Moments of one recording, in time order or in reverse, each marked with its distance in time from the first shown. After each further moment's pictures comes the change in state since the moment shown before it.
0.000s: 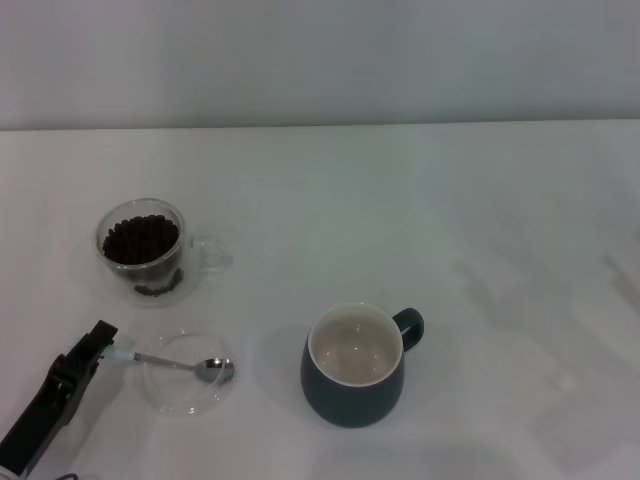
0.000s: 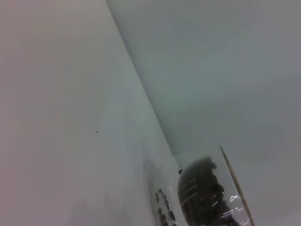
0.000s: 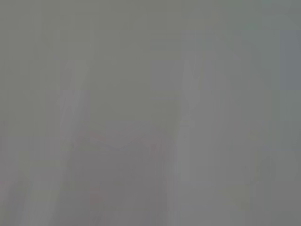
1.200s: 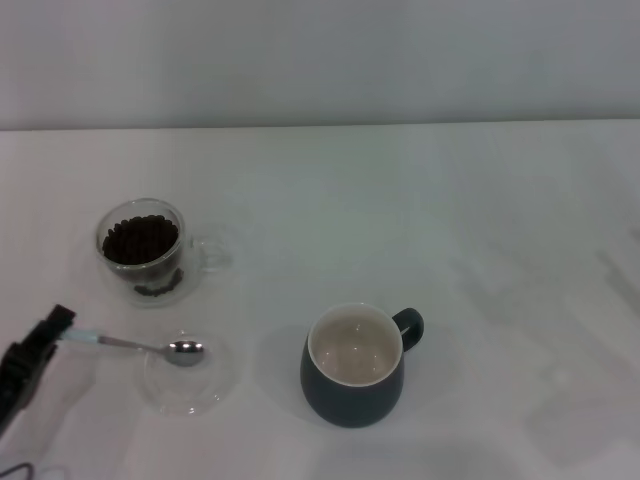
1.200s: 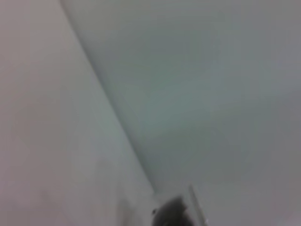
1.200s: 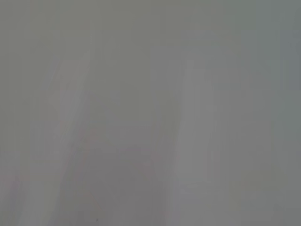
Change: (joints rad) left arm 0.057 0.008 0.032 0.136 0.004 0.072 -0.065; right arm 0.012 0.006 0.000 0.000 0.003 0.010 -0.012
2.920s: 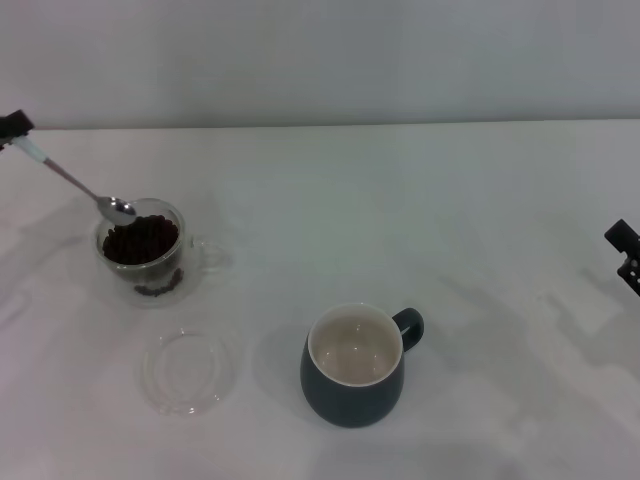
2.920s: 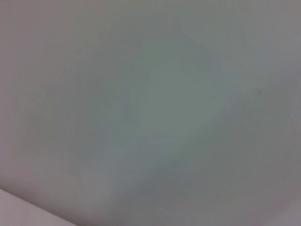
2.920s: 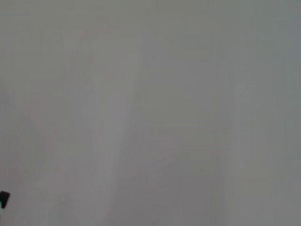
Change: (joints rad) left arm -0.256 0.200 0.035 0.477 0.359 -0.224 -0.468; right arm -0.013 0.079 -0.041 0.103 -0.048 -0.113 -0.120
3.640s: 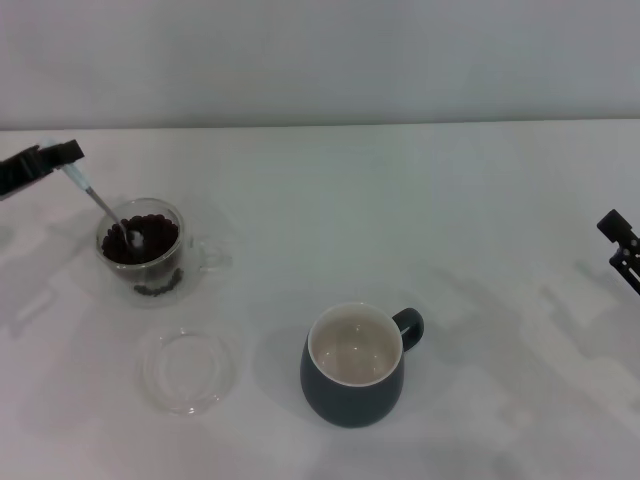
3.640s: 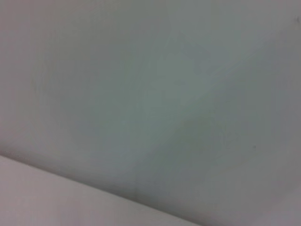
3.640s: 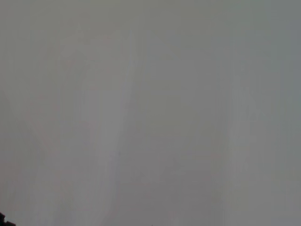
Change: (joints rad) left arm -0.075 -0.053 0.013 0.018 0.184 -0.163 -0.001; right arm 0.029 0.000 0.006 0.028 0.009 0.012 0.001
